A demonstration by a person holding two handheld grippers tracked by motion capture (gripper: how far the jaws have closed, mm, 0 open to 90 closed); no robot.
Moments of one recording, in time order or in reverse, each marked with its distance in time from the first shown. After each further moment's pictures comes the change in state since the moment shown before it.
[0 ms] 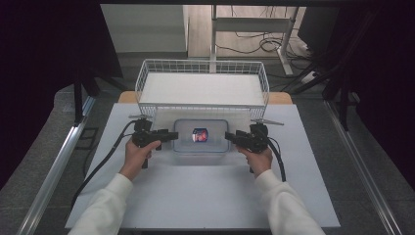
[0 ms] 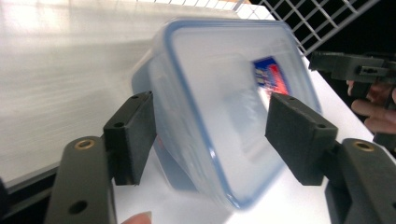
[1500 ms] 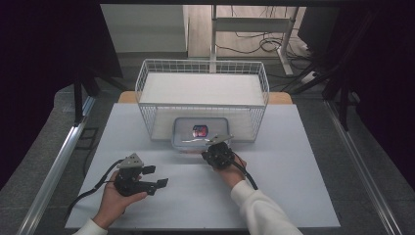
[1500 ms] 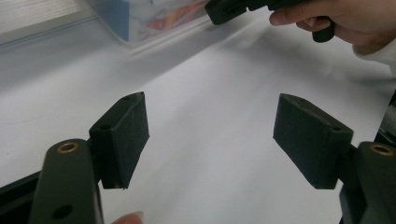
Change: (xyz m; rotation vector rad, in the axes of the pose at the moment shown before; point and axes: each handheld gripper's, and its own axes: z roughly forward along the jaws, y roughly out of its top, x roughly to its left) left arm -0.067 -0.096 -0.067 0.135 0.080 0.265; right arm 0.074 -0.053 0.065 0.253 -0.031 -0.465
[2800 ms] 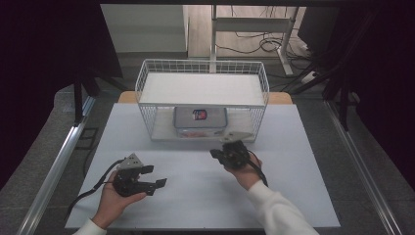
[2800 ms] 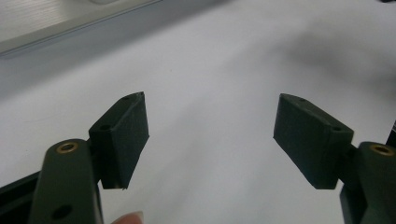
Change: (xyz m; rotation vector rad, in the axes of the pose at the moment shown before) left arm -0.001 -0.002 -0.002 0.000 0.037 0.020; right arm -0.005 0.004 -0.069 -0.077 0.058 -0.025
